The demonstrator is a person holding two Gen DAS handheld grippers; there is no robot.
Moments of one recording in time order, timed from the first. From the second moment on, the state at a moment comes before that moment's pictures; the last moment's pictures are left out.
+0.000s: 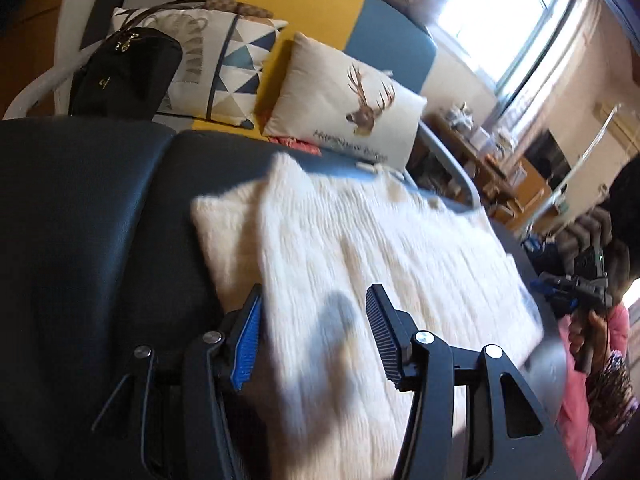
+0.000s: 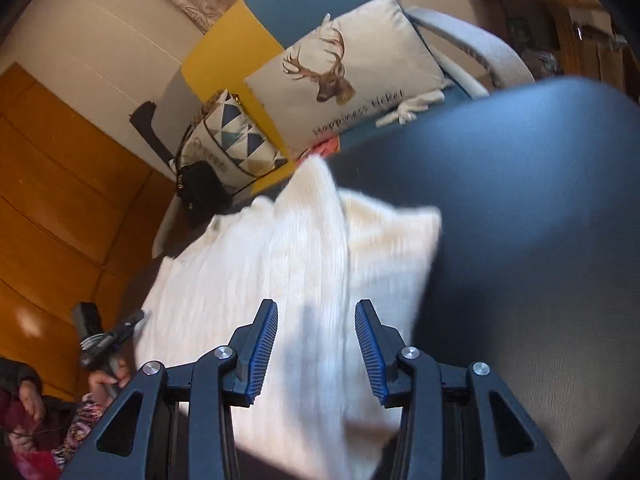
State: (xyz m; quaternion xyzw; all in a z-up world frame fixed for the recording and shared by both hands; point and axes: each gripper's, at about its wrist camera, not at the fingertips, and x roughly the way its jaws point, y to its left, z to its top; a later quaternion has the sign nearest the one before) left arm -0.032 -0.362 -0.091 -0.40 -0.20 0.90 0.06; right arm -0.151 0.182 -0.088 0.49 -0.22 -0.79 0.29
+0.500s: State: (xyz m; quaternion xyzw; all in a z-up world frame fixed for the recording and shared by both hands) left arm 0.010 -0.365 -0.095 -0.41 -0.25 0.86 0.14; right arm -0.086 0.208 -0.122 0.53 -0.25 -0.76 0.29
